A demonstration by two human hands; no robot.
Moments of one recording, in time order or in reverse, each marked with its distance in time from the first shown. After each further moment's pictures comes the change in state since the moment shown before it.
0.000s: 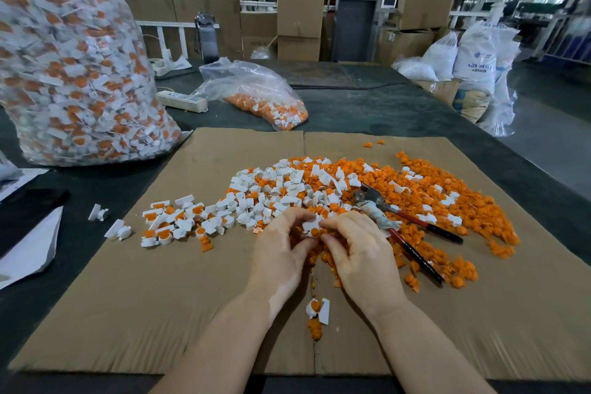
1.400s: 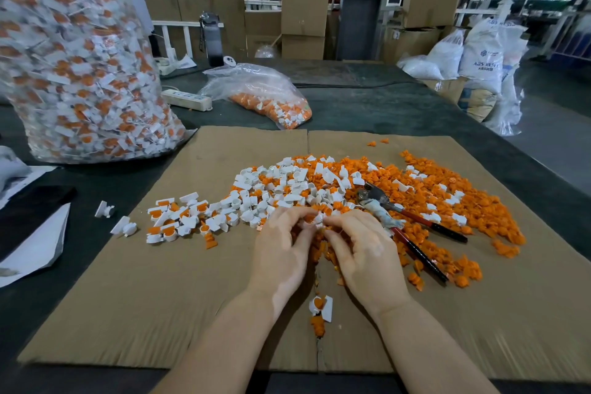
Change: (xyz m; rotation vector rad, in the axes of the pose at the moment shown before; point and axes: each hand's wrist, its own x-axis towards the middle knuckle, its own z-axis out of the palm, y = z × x) left_hand 0.000 0.003 0.000 0.066 0.114 0.042; right_hand 0.000 0.000 0.000 0.002 0.011 -0.005
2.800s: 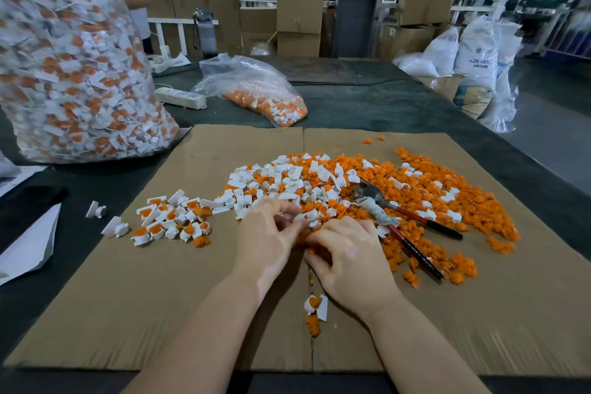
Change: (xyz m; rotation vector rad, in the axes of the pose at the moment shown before) left_hand 0.015 -0.007 -0.007 -0.021 0.001 -0.123; right_hand -0.003 -0.005 0.000 -0.229 -0.221 -0.083
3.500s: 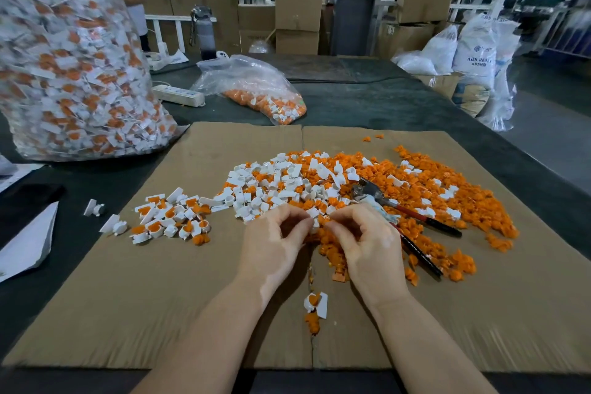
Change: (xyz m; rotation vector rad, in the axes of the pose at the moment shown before) left_hand -0.010 0.000 0.002 -0.065 -0.084 0.083; right_hand 0.002 0.006 -0.002 0.374 0.267 0.248
